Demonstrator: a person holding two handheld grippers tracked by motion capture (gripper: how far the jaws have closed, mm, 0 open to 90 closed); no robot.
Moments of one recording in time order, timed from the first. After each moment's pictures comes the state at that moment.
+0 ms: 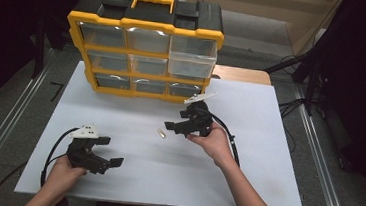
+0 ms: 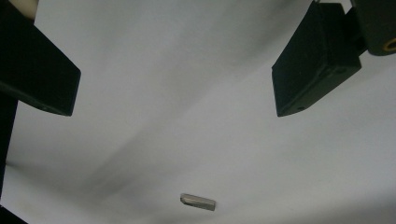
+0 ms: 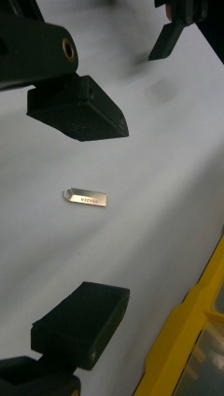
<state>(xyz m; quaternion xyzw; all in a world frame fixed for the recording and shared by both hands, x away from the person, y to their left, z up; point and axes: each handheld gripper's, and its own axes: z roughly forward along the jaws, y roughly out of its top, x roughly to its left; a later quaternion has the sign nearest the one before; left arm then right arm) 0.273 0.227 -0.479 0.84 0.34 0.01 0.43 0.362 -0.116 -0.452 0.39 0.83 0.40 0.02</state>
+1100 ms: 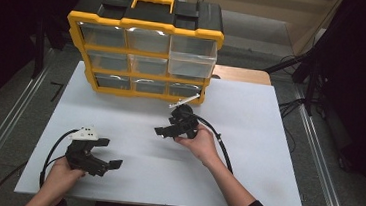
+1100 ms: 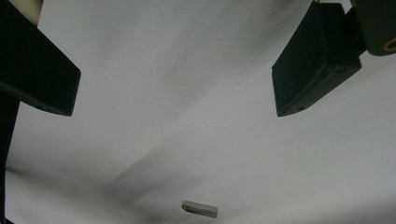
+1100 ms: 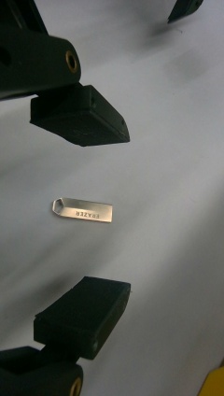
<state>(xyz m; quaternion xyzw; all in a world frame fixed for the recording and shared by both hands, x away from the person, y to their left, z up) 0.269 0.228 -0.479 0.84 0.34 0.01 0.43 0.373 -0.081 -0.484 0.39 0.85 0.35 -0.01</state>
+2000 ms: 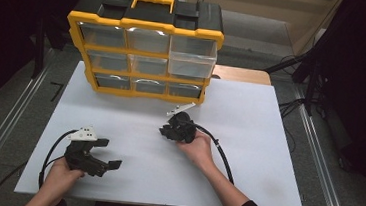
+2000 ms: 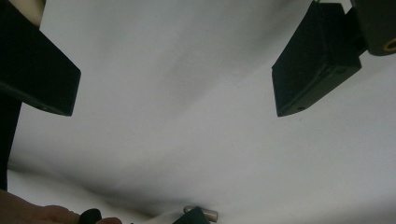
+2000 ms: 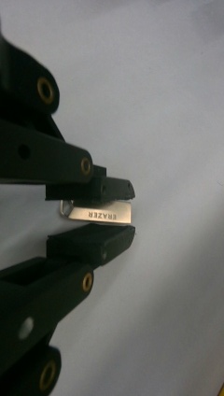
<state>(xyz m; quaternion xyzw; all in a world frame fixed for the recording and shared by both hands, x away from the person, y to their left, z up) 0.268 0.230 -0.479 0.84 0.34 0.01 0.43 0.361 -0.076 -0.505 0.38 0.86 0.34 0.05</state>
